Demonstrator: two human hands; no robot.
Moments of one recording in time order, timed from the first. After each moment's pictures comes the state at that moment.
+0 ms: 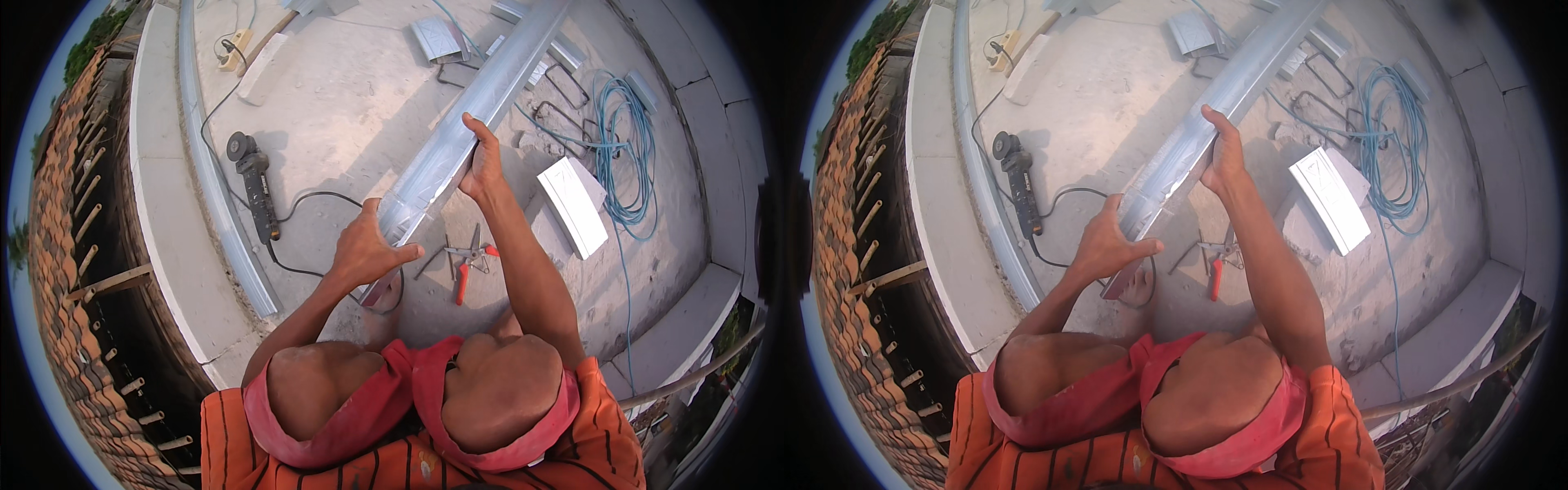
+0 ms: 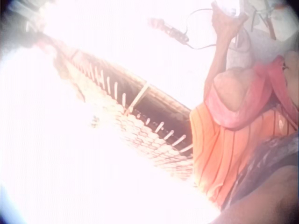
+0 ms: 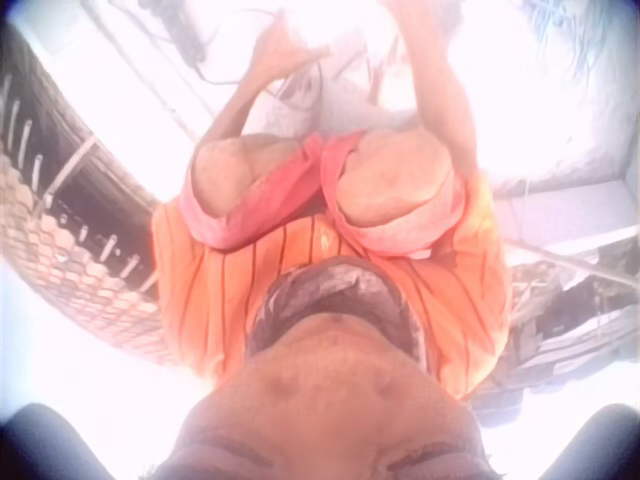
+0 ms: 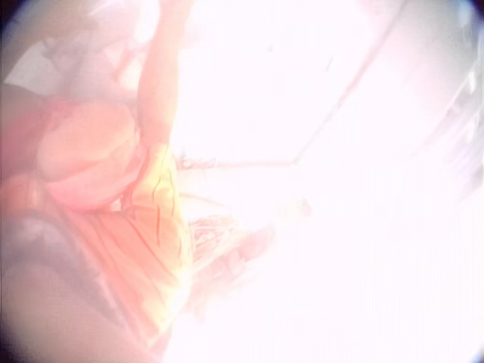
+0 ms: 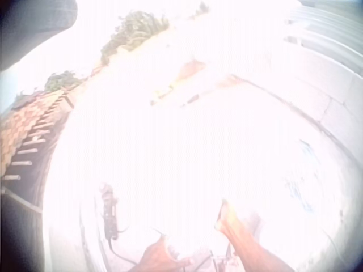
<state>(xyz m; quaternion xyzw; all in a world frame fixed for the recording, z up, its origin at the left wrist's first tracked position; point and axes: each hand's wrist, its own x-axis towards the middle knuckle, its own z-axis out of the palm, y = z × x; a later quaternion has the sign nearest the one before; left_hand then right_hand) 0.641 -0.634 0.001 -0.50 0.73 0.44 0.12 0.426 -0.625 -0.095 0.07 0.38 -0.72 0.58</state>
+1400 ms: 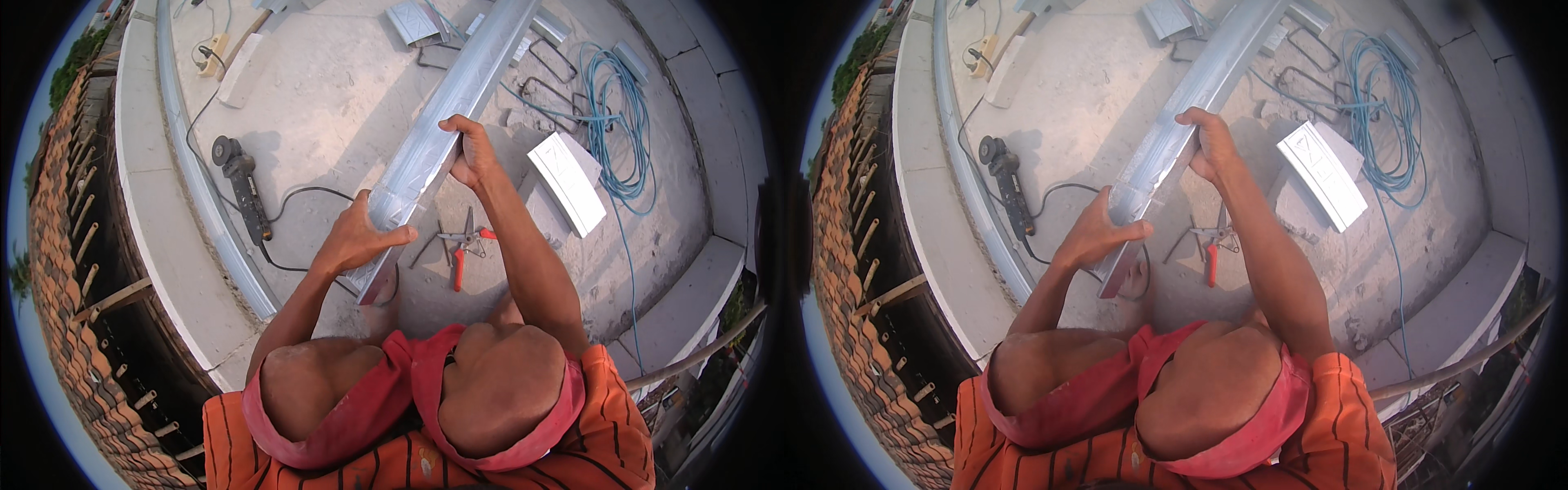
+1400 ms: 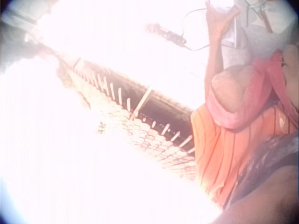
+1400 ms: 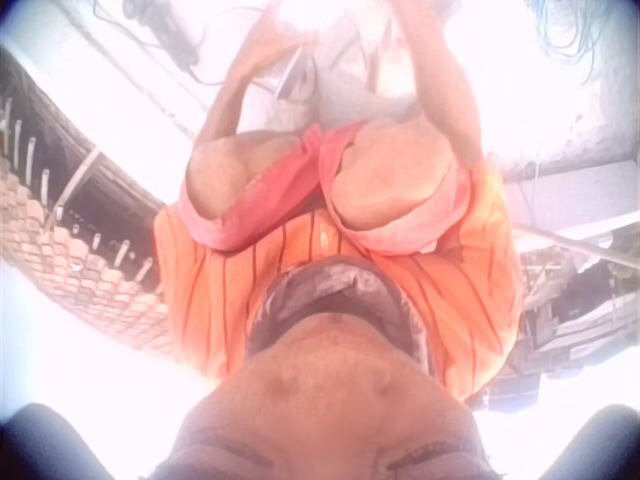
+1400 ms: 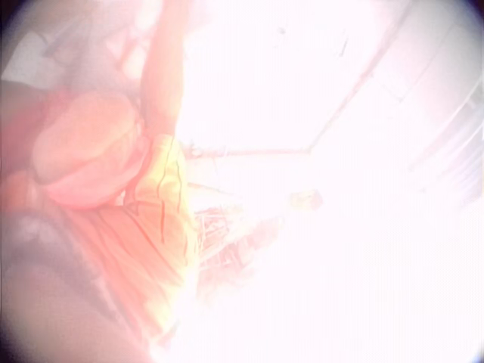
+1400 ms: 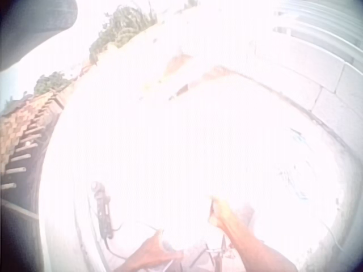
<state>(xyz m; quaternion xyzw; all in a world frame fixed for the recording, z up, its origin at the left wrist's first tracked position) 0.644 -0.645 -0.024 -0.45 0.70 0.53 0.11 0.419 -0.607 -0.101 0.01 0.38 -0.69 0.62</state>
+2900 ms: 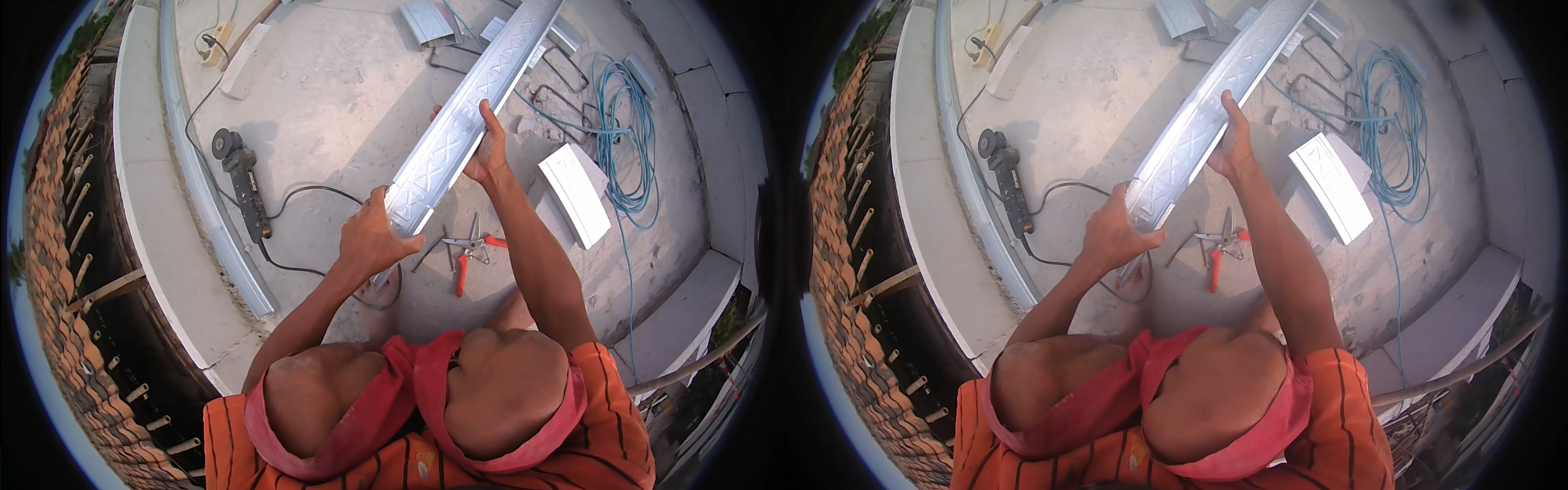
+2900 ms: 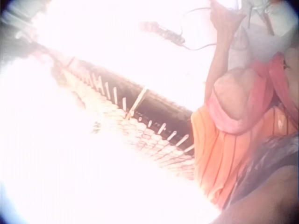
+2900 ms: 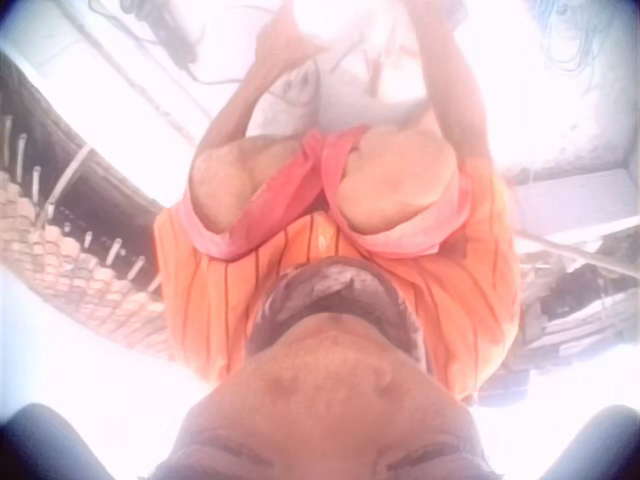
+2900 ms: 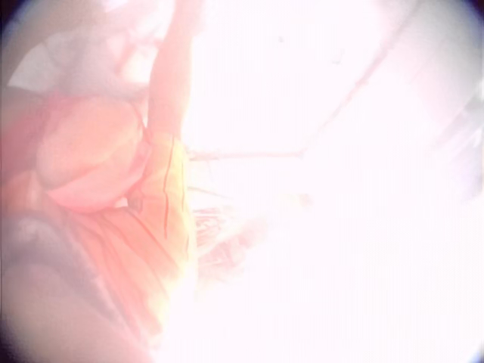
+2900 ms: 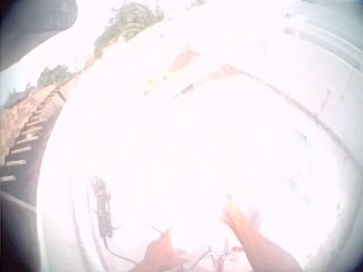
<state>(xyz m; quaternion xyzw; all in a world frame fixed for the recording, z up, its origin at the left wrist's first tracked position) 0.631 -0.630 -0.044 -0.48 0.79 0.36 0.10 0.396 -0.617 -0.162 0.02 0.28 -0.73 0.62</state>
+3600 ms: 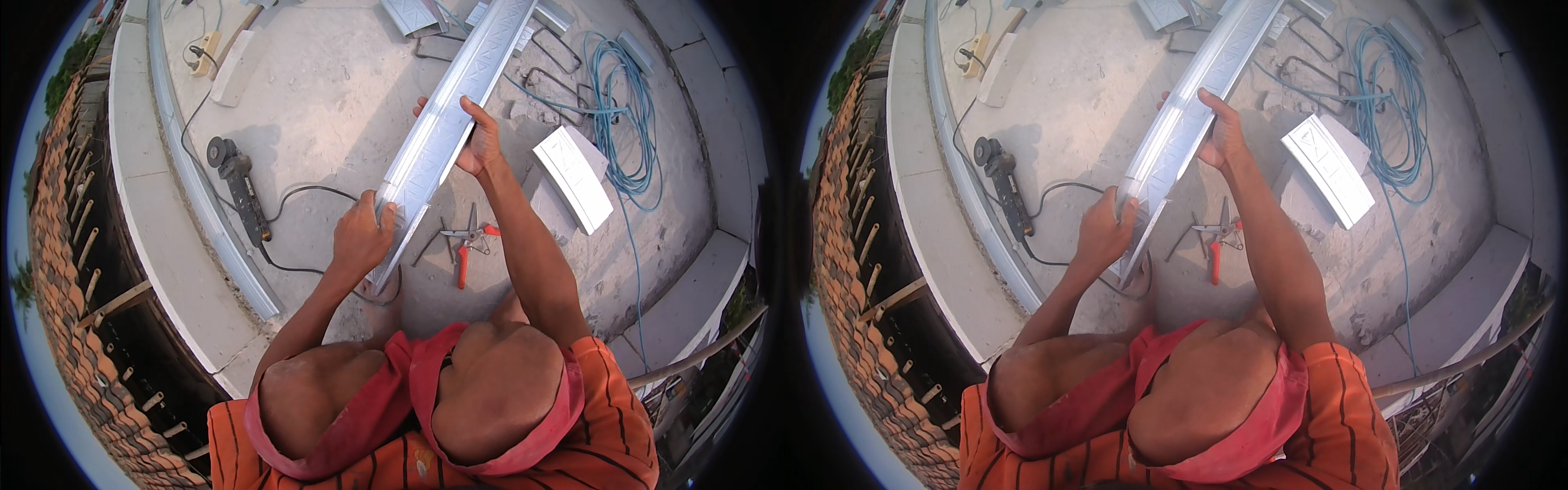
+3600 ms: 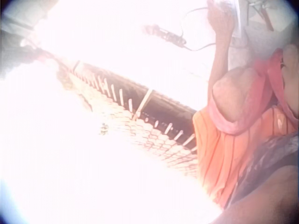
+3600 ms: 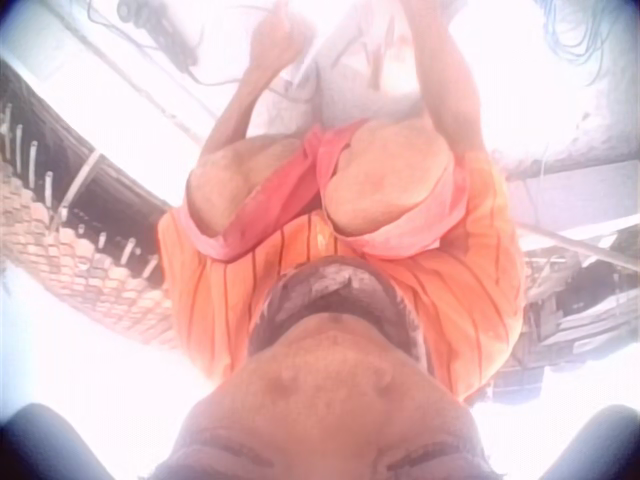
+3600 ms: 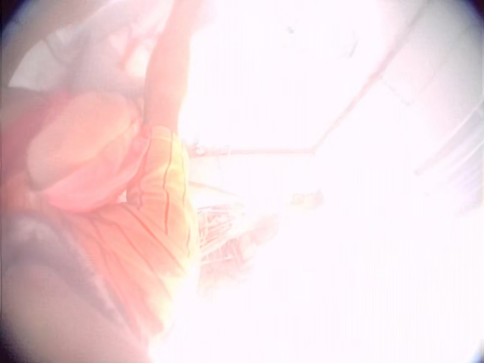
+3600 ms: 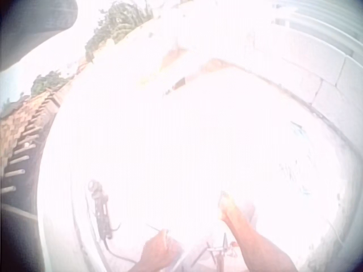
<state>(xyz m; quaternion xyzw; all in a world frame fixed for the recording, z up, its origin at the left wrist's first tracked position) 0.644 -0.628 -0.062 -0.49 0.80 0.33 0.05 0.409 -0.614 -0.144 0.01 0.27 -0.73 0.62</state>
